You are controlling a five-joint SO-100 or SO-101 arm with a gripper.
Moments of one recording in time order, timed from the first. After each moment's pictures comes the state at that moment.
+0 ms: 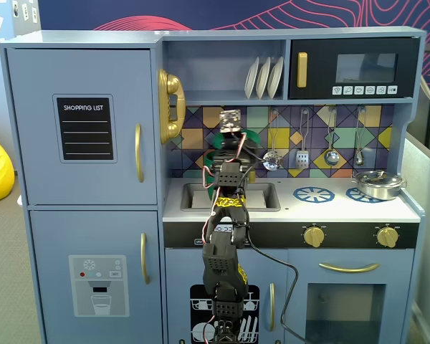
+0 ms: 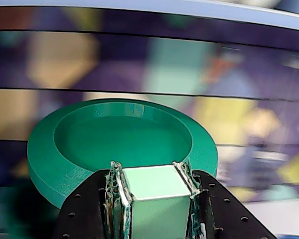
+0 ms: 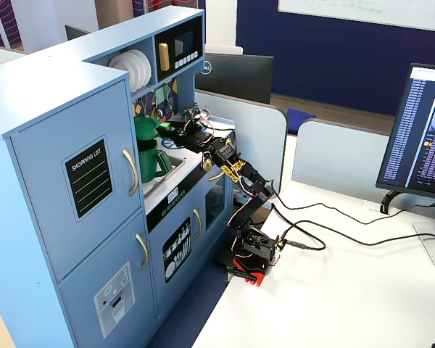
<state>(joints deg) 9.8 121.8 87.8 21.8 -99.0</state>
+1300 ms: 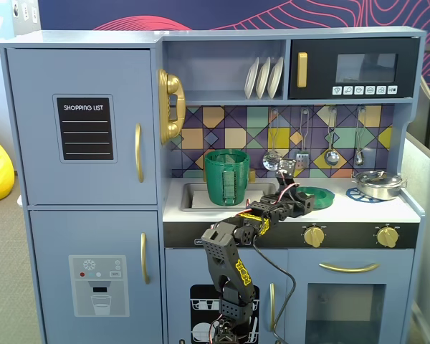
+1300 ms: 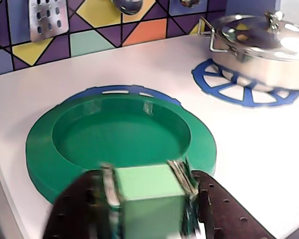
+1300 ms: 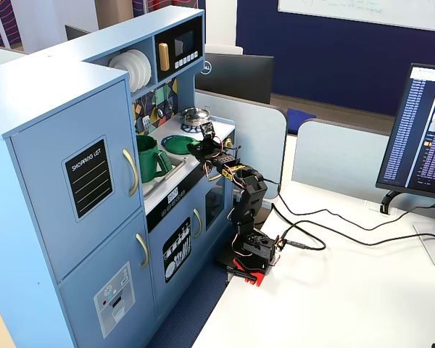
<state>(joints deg) 33.1 111.9 117.9 -3.7 -95.8</state>
